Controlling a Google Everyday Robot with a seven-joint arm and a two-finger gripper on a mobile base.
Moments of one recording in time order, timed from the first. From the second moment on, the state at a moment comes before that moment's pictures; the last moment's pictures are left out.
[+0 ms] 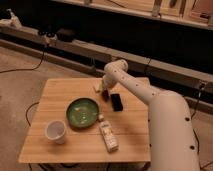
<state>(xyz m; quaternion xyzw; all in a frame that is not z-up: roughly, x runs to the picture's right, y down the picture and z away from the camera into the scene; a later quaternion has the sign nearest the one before) 0.013 0.007 0.971 -0.02 -0.26 -0.76 0.59</state>
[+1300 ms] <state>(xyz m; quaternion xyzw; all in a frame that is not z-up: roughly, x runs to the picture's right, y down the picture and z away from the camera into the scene) 0.033 0.076 0.910 -0.12 -0.30 -0.73 0.60</state>
